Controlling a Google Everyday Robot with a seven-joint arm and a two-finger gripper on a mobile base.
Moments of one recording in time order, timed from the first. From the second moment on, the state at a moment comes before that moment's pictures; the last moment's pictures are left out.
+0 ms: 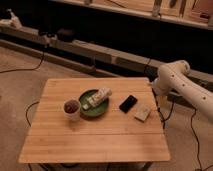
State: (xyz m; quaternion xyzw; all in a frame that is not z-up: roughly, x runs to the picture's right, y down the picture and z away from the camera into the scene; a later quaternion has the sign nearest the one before) arm 0.310 0.048 0.836 -0.22 -0.03 -0.12 0.97
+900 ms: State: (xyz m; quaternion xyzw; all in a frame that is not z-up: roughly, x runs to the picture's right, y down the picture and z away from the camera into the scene) arm 0.233 0.025 0.863 -0.20 -0.21 -0.25 0.92
